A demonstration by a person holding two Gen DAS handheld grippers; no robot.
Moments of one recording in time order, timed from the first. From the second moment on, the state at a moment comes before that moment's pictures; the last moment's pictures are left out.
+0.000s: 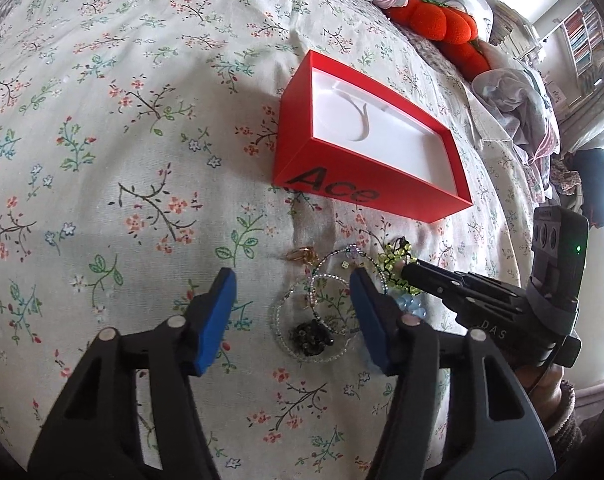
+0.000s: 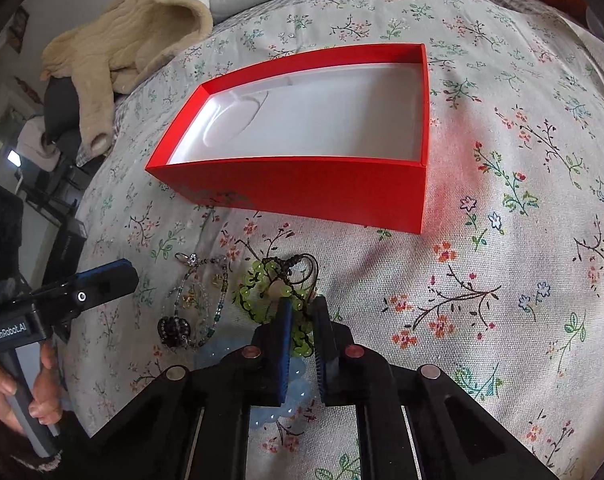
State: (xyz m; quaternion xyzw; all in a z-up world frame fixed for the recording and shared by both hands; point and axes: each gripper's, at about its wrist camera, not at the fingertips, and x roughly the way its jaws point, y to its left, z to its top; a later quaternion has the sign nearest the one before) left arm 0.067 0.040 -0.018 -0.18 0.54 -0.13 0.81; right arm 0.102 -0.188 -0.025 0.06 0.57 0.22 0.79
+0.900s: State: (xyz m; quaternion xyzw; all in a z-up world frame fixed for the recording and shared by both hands) left arm 0.090 0.010 -0.039 -0.17 0.56 -0.14 0.80; right arm 0.101 -0.212 -0.008 0.08 0.56 0.20 0.80
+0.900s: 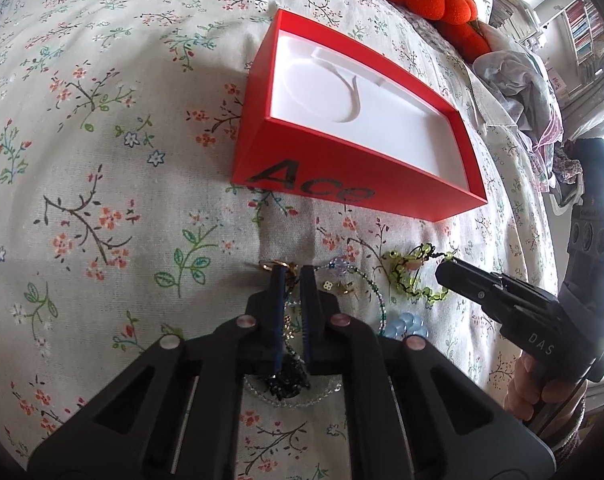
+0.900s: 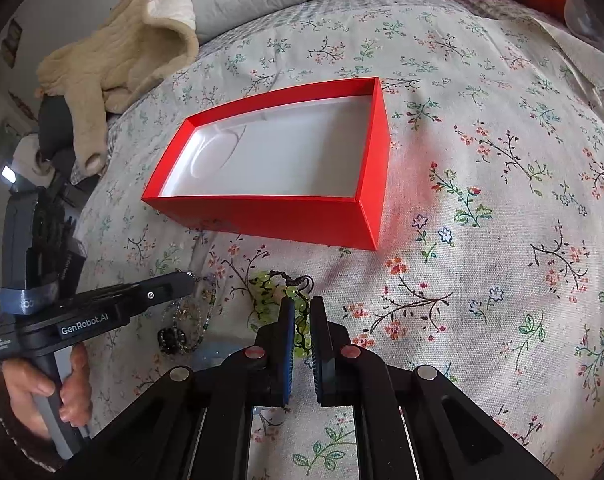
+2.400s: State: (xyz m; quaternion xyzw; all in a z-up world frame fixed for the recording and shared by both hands) left arm 0.085 -0.009 -0.030 -0.11 0.56 -0.11 0.81; right arm 0.090 -0.219 0.023 0.10 0.53 0.20 0.81
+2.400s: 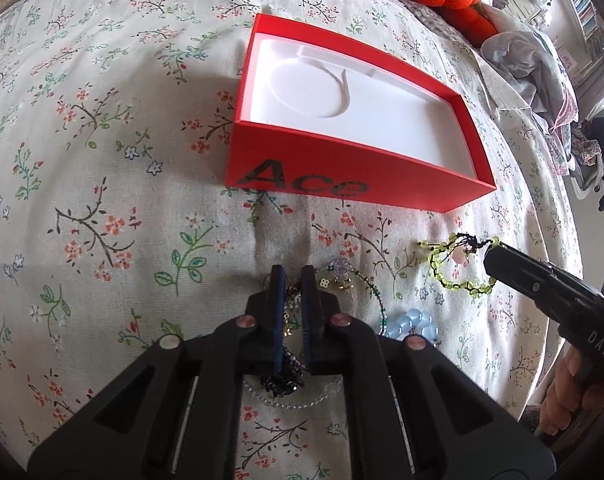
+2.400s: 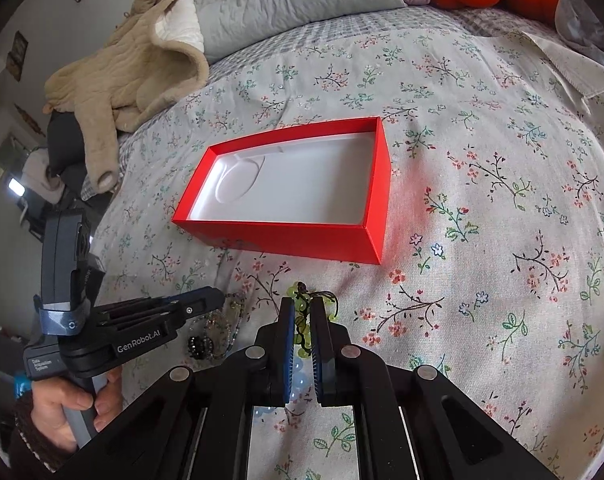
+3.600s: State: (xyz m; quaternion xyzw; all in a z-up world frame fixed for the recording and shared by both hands) left arm 0.131 0.002 0.005 -0.17 0.45 -0.08 0.87; right arm 0.155 -0.208 0.038 0.14 0.49 0.19 0.84
